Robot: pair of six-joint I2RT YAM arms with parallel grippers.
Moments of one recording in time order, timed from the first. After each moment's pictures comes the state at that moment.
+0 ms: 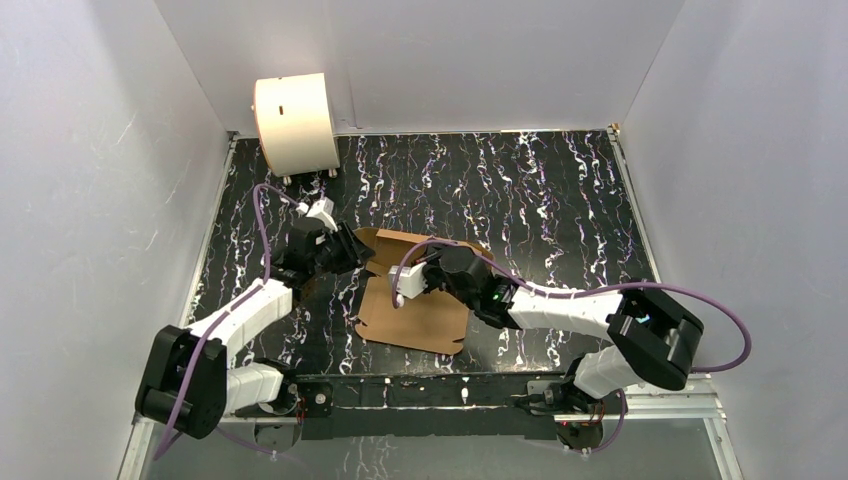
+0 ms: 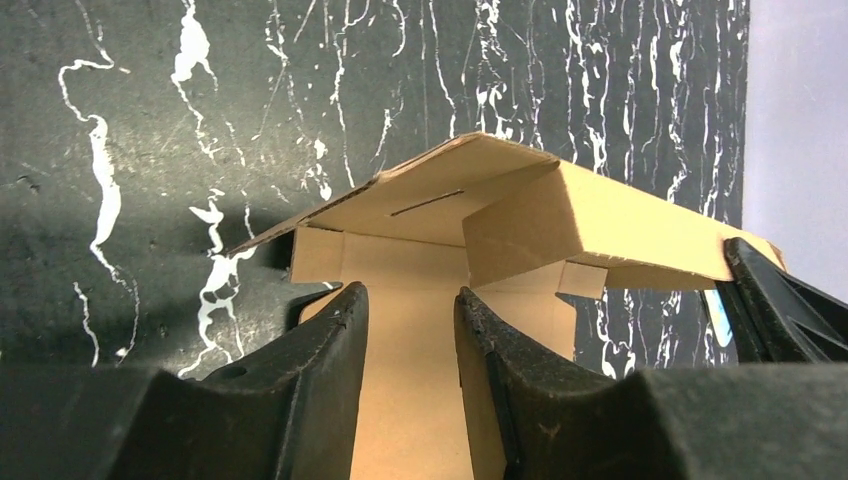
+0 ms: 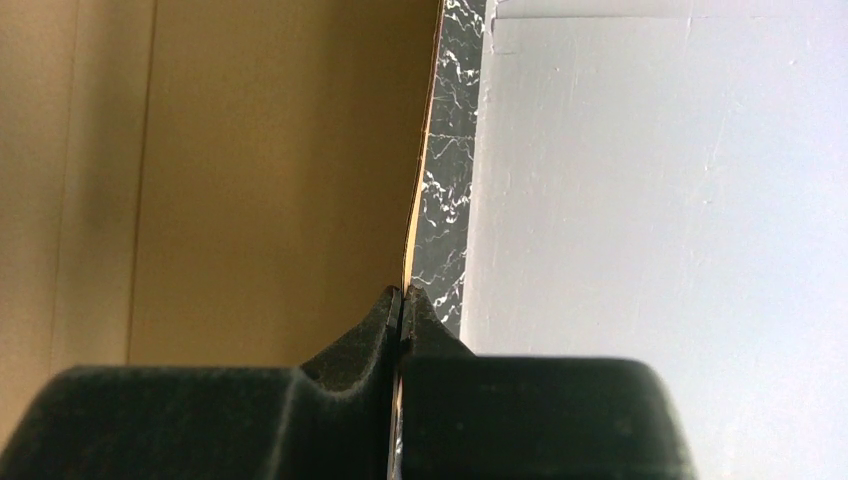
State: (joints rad) left arm -0.35 1.20 0.56 0.06 0.21 -0.68; right arm 1.05 1.42 0.69 0.36 0.26 -1.19
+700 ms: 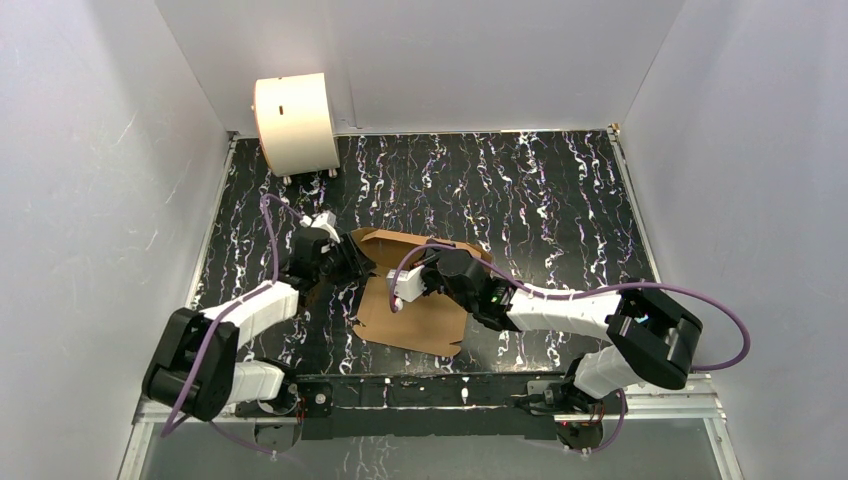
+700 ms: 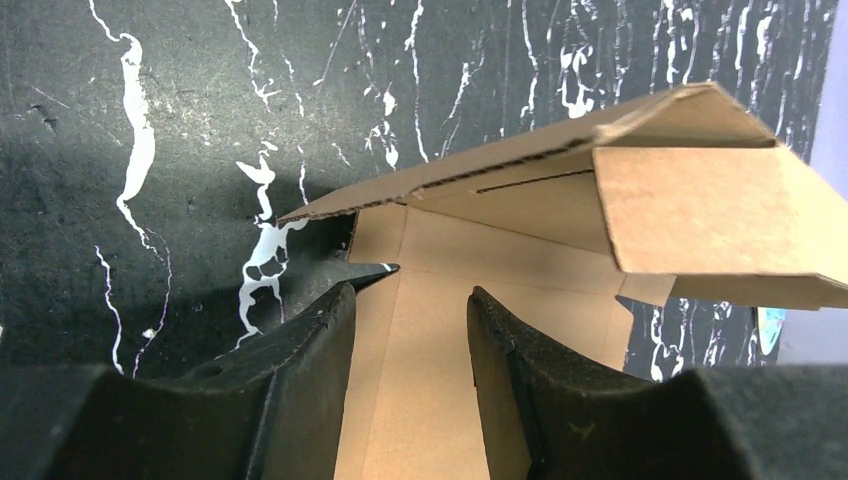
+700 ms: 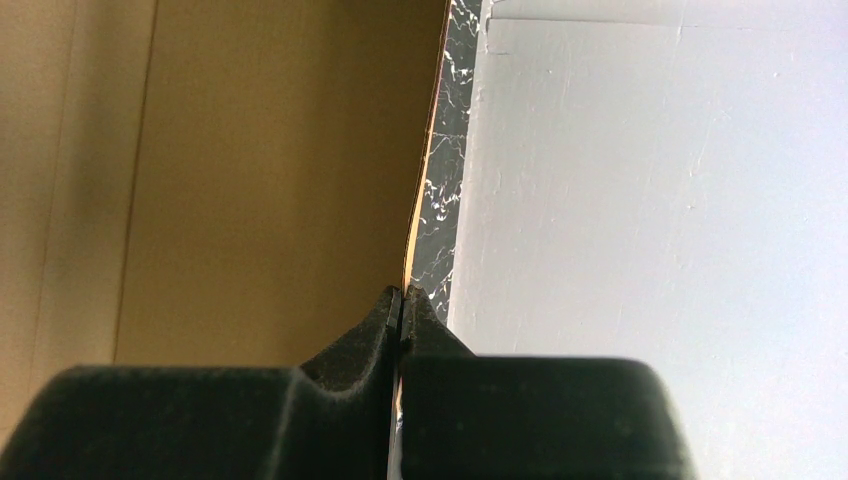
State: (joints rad) left arm -0.35 1.26 0.48 0.12 0.17 -0.69; right arm 1.07 1.42 0.69 0.36 0.31 -1.24
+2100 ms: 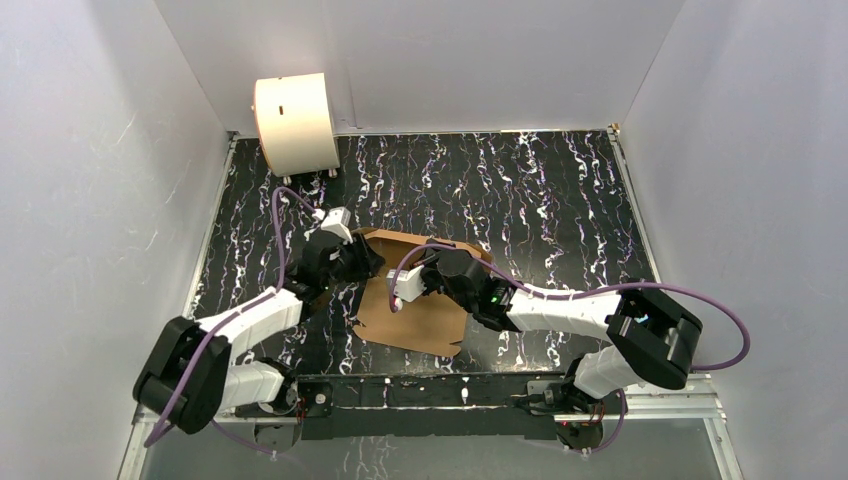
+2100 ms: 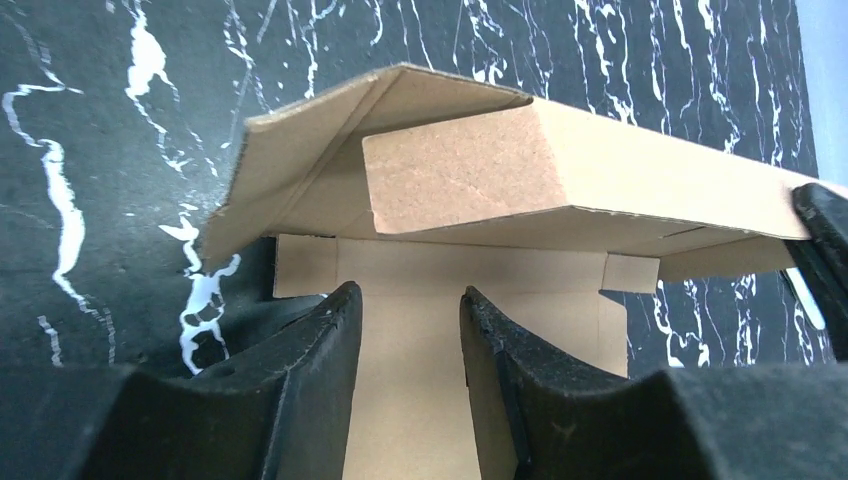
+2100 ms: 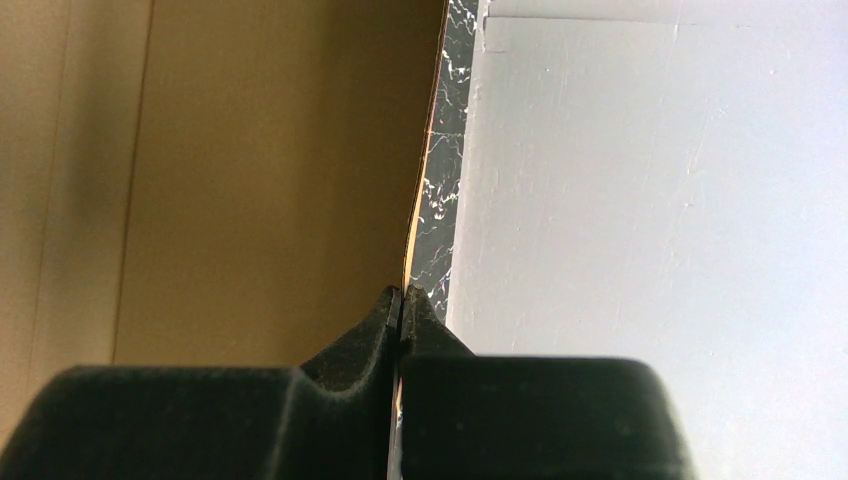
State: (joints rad) left arm -0.48 1.24 0.46 0.24 0.08 -0.59; right arm 1.07 1.42 0.69 0.36 0.31 -1.24
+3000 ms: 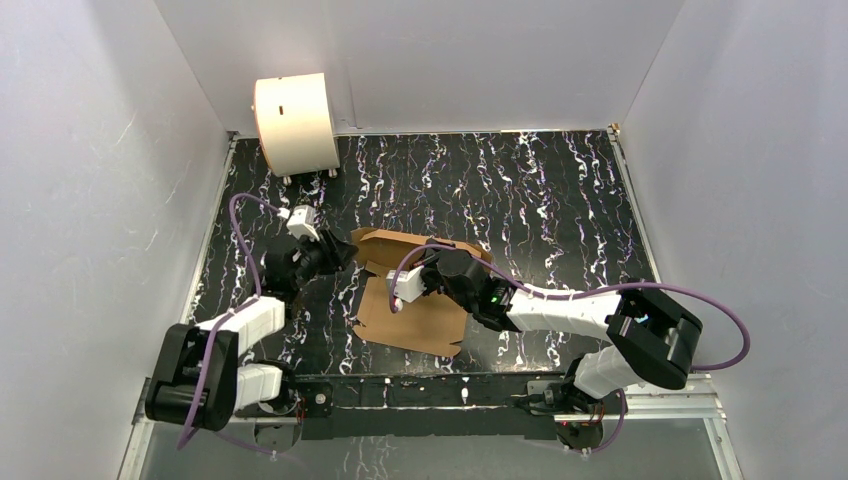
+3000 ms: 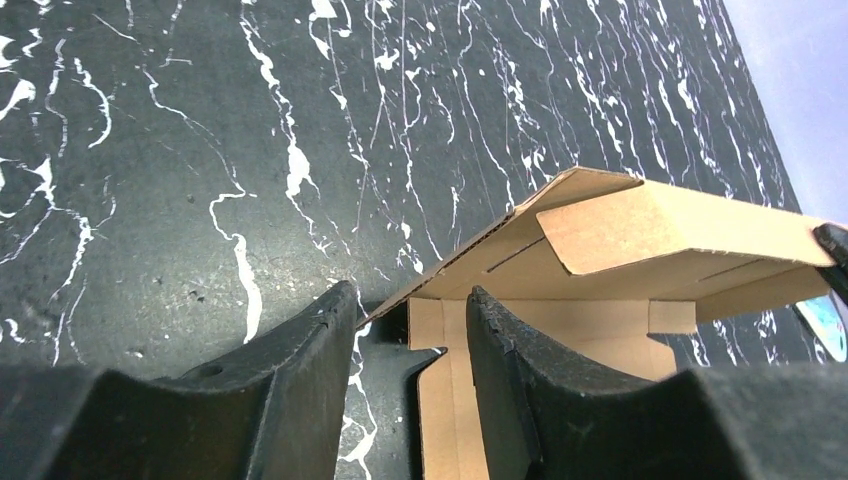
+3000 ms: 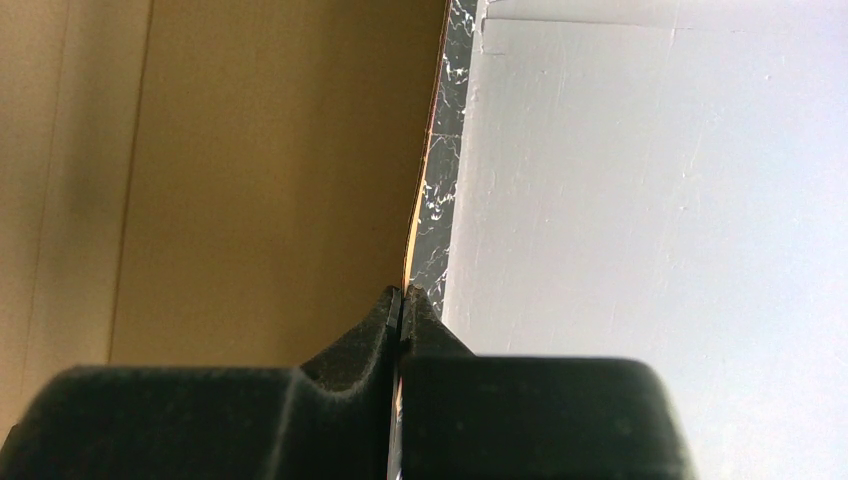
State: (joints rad) left arm -0.17 1.19 0.33 0.51 0.31 -0.46; right arm 1.07 1.42 0.69 0.36 0.31 -1.25
